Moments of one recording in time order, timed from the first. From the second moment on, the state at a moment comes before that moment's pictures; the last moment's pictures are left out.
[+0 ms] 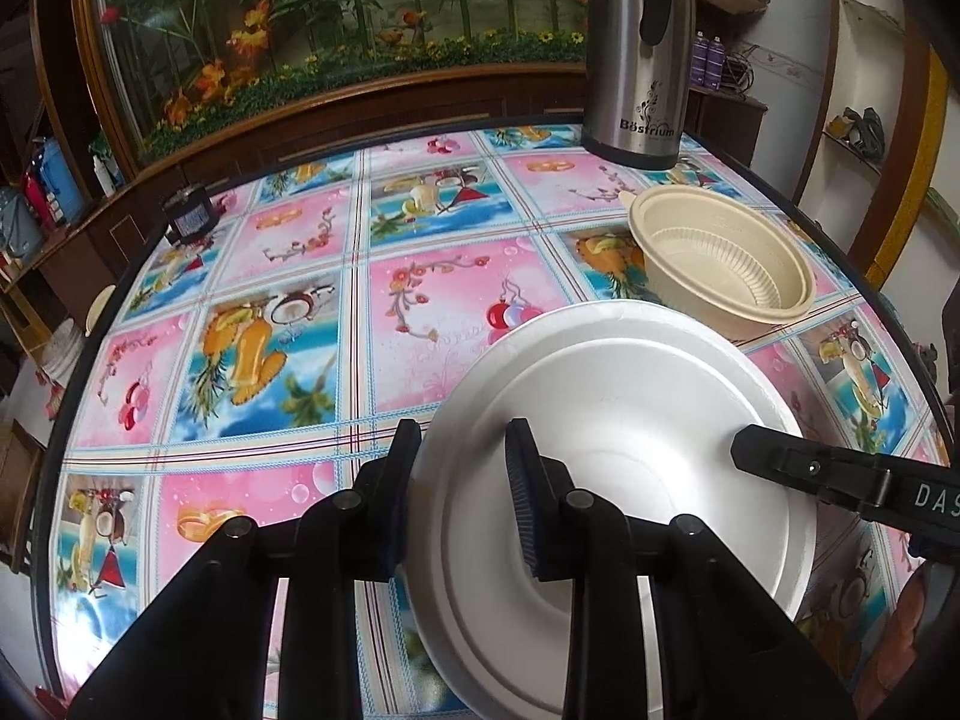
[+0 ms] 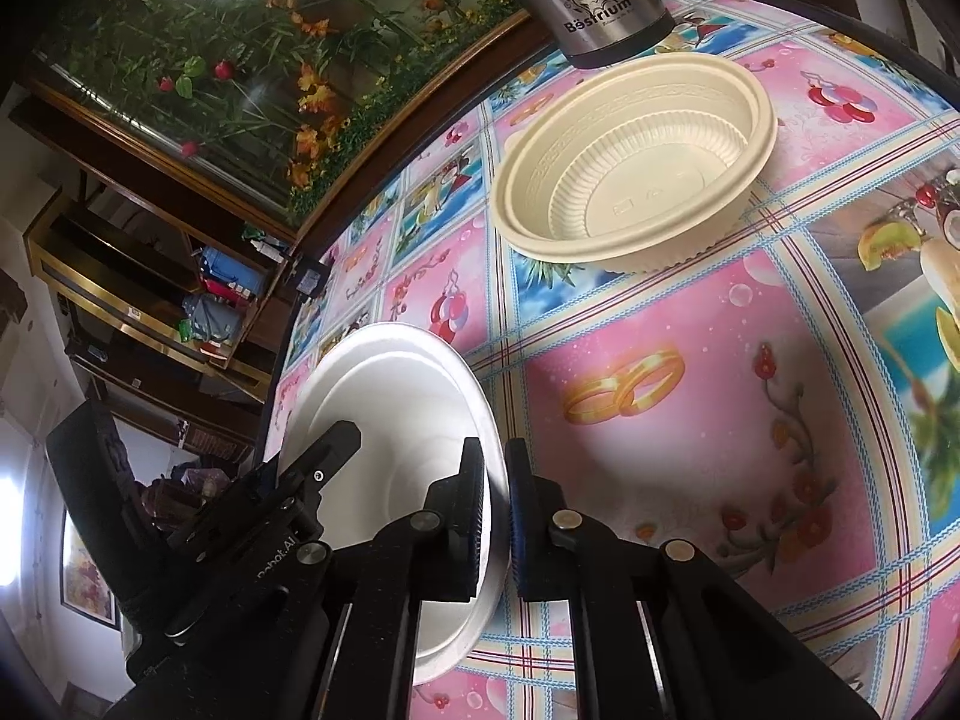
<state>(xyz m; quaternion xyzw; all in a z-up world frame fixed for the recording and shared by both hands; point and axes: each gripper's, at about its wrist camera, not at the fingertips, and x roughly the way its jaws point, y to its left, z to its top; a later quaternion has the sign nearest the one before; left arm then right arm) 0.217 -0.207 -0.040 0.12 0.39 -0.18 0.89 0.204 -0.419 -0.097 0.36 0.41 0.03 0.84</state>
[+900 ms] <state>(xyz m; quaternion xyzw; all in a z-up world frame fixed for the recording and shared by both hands) 0.113 -0.154 0.015 0.12 0.32 -0.15 0.93 0.121 -0.382 -0.040 0.36 0.34 0.08 0.86</state>
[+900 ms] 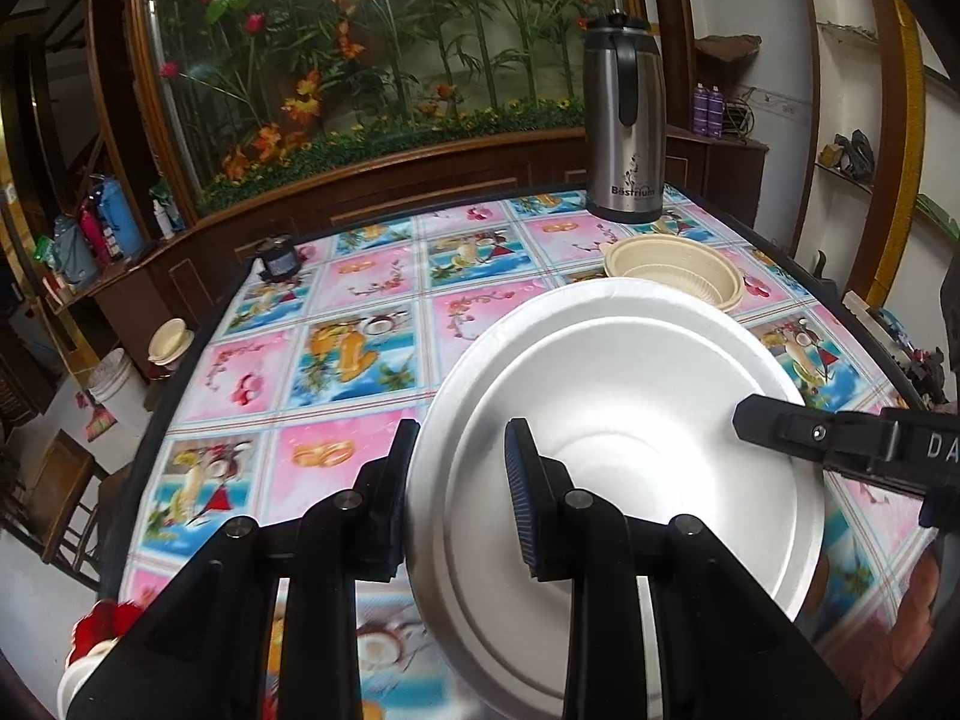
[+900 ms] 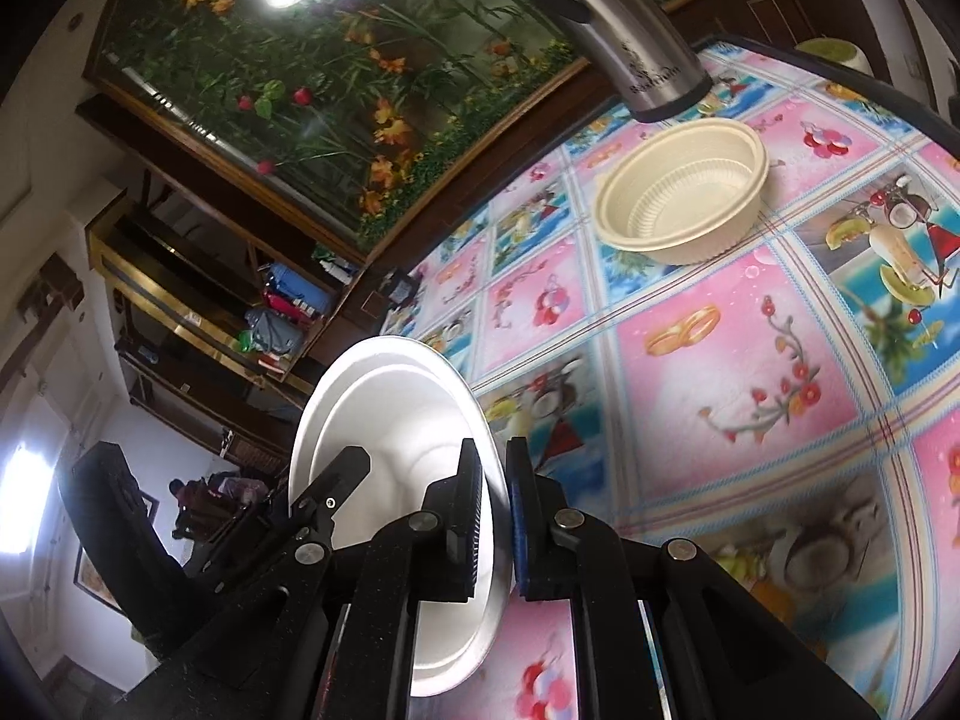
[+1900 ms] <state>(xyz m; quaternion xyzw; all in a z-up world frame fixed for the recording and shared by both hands) 0.039 0.091 0.045 0.03 0.27 0.03 0.96 0.112 -0.118 -0.004 0.26 0.39 0.25 0.85</state>
